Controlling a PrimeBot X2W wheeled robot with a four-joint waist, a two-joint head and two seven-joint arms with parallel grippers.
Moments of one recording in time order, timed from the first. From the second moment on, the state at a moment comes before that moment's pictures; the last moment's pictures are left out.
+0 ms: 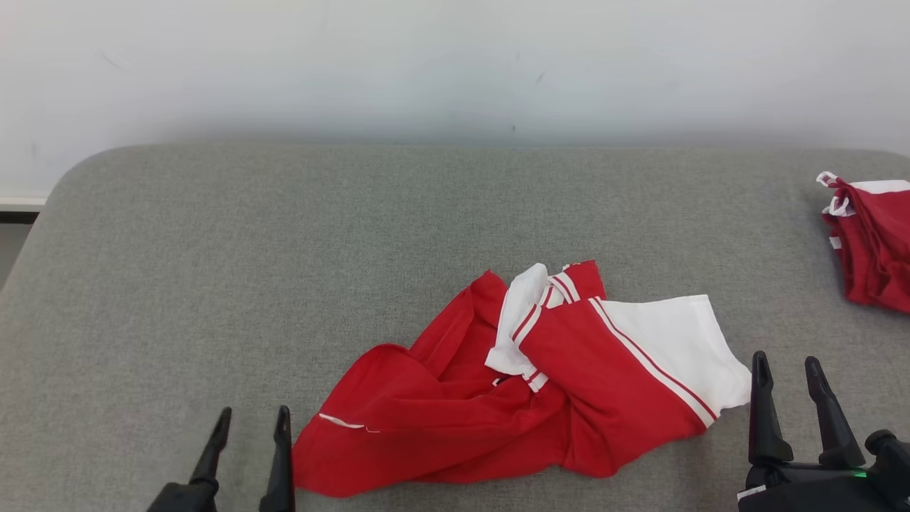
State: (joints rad) left arm -0.02 0.21 -0.25 0.19 -0.34 0.06 -0.26; right arm 0.00 -0.11 -0.07 0.14 0.35 0.13 -0.26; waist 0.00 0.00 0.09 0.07
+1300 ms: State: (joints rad) left arm 0.01 0.07 -0.02 0.11 -0.15 -0.07 -0.26; right arm -0.33 -0.26 0.43 0.36 0.38 0.13 -0.08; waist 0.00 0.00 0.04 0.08
